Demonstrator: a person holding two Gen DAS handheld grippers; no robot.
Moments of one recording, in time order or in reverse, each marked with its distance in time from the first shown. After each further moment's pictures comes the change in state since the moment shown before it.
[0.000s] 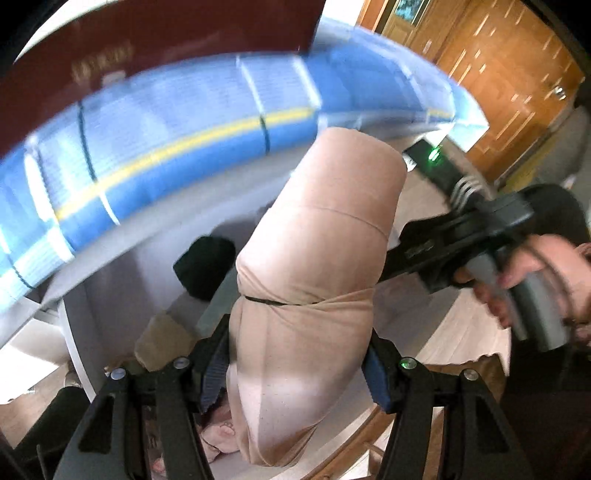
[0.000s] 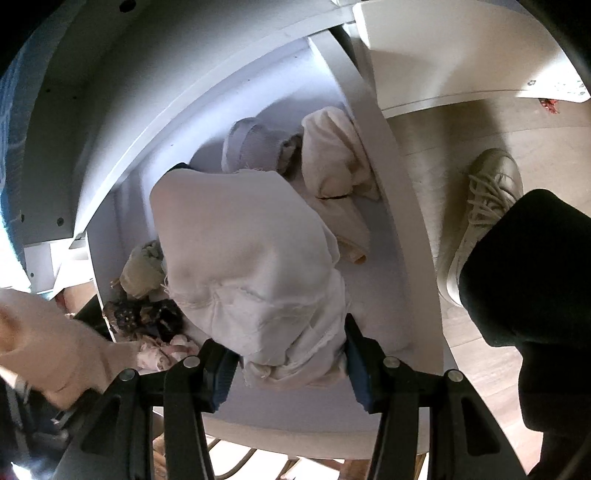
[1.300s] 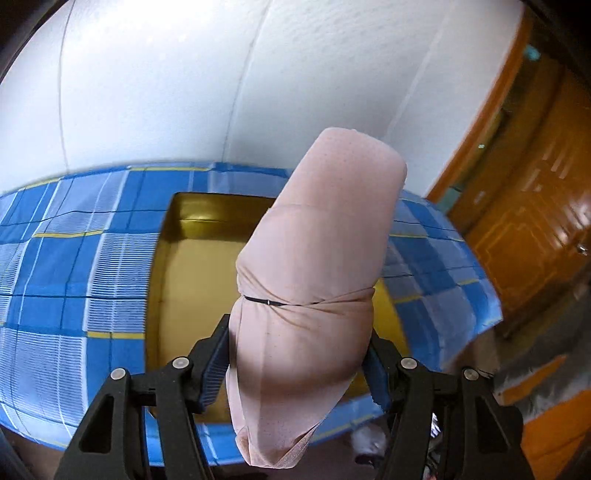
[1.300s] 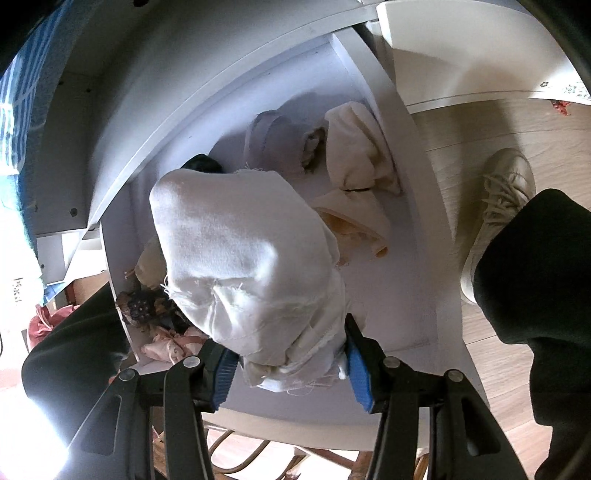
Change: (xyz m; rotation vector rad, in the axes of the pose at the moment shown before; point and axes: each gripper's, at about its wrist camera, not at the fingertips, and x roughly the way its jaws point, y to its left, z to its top) left arm -0.160 0.139 0.155 -0.322 -0.345 0.092; right arm -0.001 0.010 -0.005 -0.021 0.021 0.052
